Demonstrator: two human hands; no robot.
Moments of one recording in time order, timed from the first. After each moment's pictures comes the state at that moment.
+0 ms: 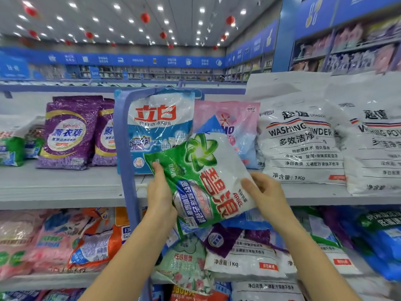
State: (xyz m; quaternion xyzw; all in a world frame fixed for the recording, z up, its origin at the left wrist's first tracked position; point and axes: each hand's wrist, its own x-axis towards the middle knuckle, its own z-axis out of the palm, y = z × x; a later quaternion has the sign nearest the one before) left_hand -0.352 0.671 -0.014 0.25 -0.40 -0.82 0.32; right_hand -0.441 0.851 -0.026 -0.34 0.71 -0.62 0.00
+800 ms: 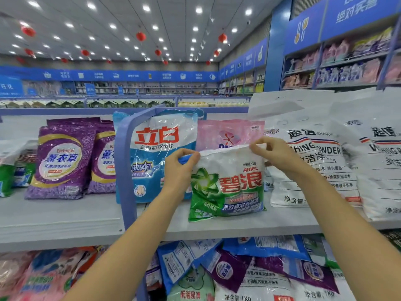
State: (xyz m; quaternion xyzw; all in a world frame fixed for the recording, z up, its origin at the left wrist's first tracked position) left_hand -0.421 0.625 0.040 0.10 -0.69 -0.58 0.41; right_hand -0.539 0.813 0.078 -0.34 0.78 -0.53 -0.01
